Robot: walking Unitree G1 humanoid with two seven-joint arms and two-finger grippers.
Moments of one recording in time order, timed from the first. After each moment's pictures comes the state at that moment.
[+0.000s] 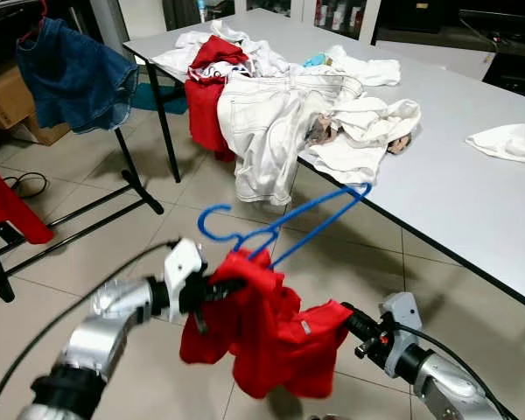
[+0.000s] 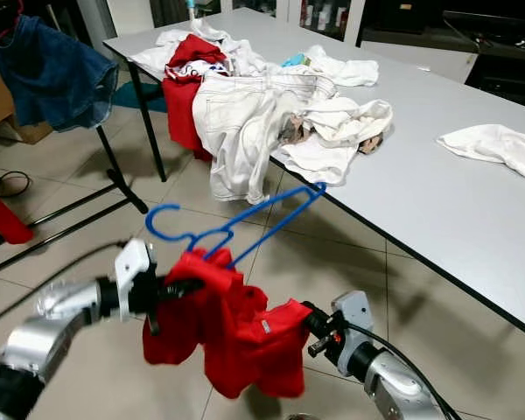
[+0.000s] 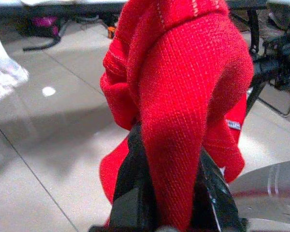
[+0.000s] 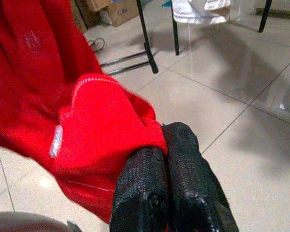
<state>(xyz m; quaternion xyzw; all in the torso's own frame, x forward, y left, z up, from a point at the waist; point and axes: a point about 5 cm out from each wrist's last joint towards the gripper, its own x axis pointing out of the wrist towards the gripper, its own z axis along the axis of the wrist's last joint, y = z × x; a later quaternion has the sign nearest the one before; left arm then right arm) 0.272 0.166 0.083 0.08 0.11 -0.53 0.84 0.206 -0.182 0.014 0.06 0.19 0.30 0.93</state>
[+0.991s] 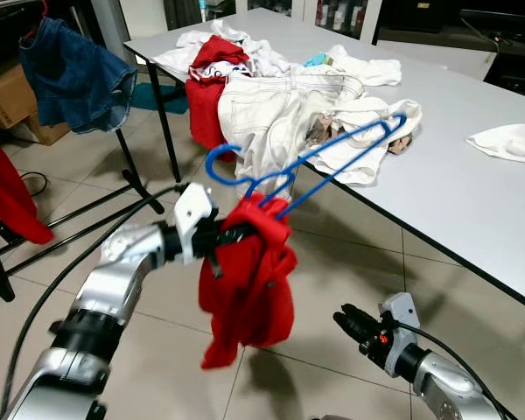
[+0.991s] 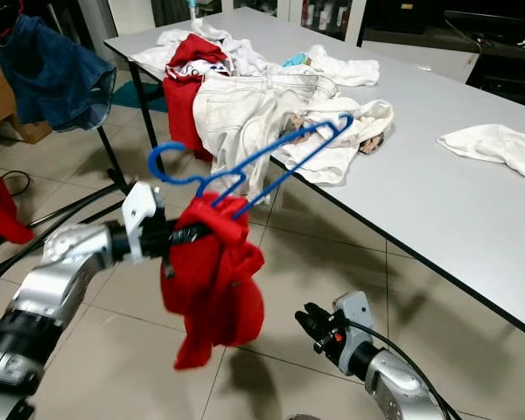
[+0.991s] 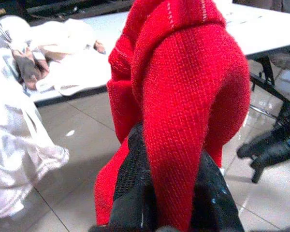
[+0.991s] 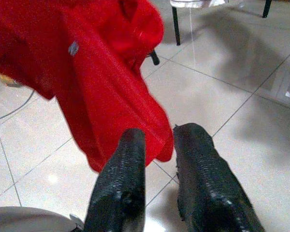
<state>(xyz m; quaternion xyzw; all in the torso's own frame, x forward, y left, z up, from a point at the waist) 0.319 0.143 0.141 0.10 0.01 -0.53 0.84 0.209 -0.187 0.003 0.07 0.21 0.29 0.93</state>
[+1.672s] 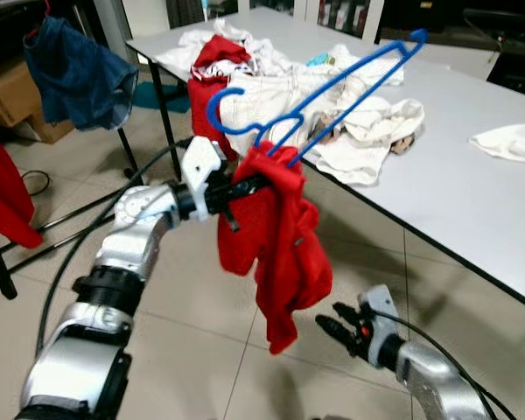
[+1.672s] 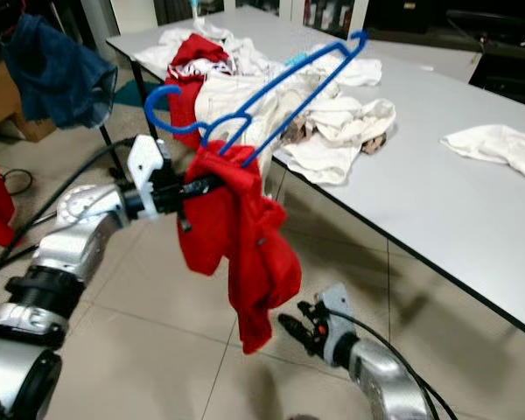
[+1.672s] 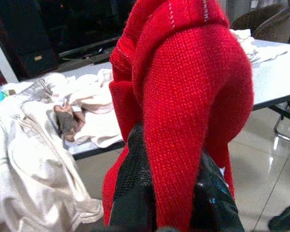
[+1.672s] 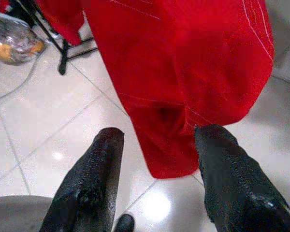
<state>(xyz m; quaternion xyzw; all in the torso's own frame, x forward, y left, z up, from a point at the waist) 0.350 0.126 0.176 0.09 -0.06 -0.51 0.85 0.230 -0.168 -0.006 0.05 0.26 0.29 0.92</state>
